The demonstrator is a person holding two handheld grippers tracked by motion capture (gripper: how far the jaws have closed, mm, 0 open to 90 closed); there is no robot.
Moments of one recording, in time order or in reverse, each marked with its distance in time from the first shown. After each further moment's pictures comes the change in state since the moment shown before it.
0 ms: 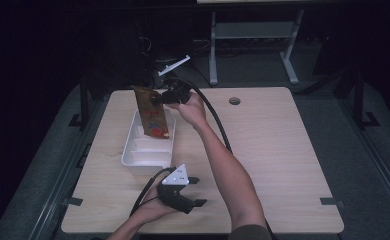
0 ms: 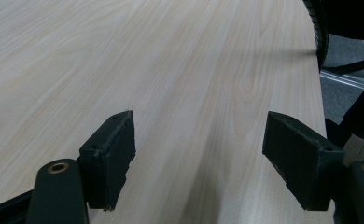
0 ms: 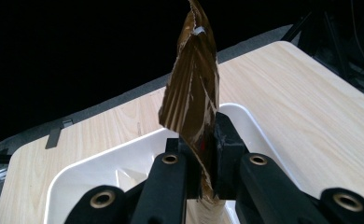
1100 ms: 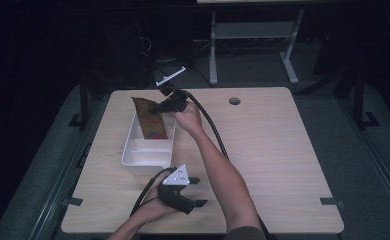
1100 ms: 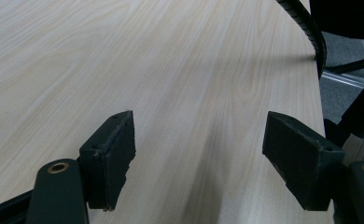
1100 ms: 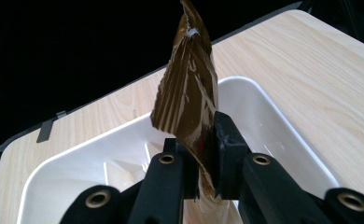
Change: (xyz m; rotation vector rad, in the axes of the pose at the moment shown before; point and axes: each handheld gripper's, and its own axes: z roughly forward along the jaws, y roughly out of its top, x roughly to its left) left arm -0.001 0.000 0.001 0.000 -0.003 -0.001; right arm -0.011 -0.023 0.031 0.039 0.019 0.058
